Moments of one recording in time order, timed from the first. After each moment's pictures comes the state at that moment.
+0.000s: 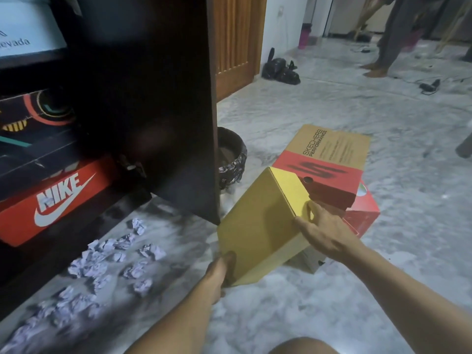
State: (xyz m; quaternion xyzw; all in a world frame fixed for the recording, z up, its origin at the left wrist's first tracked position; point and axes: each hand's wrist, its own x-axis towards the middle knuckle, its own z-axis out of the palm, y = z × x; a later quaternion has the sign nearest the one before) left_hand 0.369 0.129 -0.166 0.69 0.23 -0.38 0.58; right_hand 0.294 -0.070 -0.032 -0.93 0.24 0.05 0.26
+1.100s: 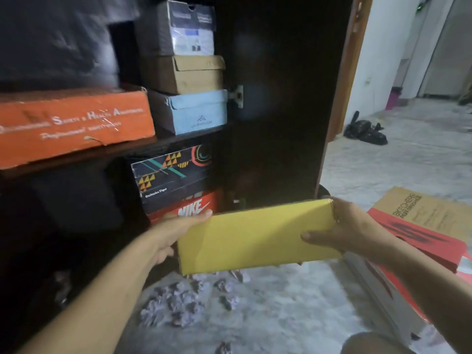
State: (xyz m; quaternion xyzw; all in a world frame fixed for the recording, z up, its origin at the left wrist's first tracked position) left_hand 0.344 0.404 0.084 0.77 0.13 -0.12 0.61; right_hand 0.303 0.074 0.103 -0.92 0.02 -0.02 0.39
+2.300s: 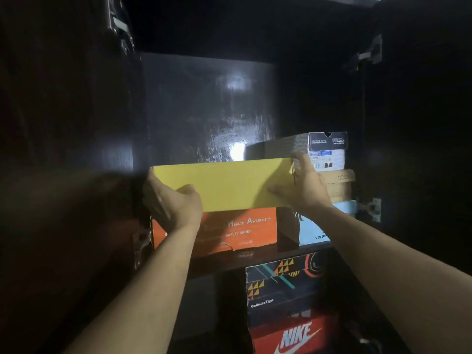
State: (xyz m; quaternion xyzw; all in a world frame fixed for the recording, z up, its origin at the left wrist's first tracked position) left_hand 0.419 0.605 0.299 0.59 0.22 0.65 0.42; right_hand 0.514 0.394 0.310 -0.79 -0.23 -0.28 0.49
